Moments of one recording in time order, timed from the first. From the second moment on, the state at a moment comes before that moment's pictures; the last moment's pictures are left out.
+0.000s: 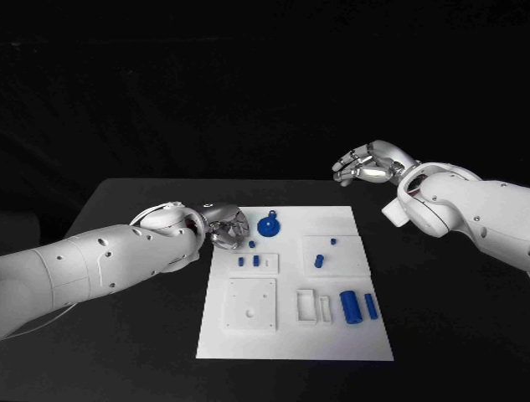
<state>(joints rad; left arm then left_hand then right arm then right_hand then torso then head) 1.25 -0.62 -0.16 1.14 -1.36 -0.18 0.03 1.20 -0.19 0.65 -0.24 0.12 0.87 0.14 0.22 0.51 1.22 0.08 0.07 0.21 1.24 -0.04 1.23 0.68 0.04 1.00 -0.14 1.01 1.31 1.33 -0.71 -0.03 1.18 -0.80 -0.26 0.12 1.01 -0.11 0.54 -0.29 0.54 0.84 0.19 0.33 0.38 1.19 0.12 0.09 0.17 1.04 0.10 0.30 0.59 0.26 0.75 0.22 0.29 1.00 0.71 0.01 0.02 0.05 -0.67</state>
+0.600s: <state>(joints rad) 1.28 -0.77 -0.11 1.26 -0.68 -0.25 0.13 1.14 -0.18 0.63 -0.21 0.08 0.89 0.16 0.26 0.53 1.20 0.11 0.08 0.23 1.09 -0.01 0.87 0.52 0.05 0.83 -0.10 0.79 1.22 1.30 -0.75 -0.04 1.24 -1.32 -0.20 0.08 1.15 -0.15 0.54 -0.29 0.34 0.88 0.16 0.35 0.41 1.23 0.09 0.09 0.21 1.29 -0.01 0.51 0.82 0.24 1.07 0.10 0.47 1.08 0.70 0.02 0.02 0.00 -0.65</state>
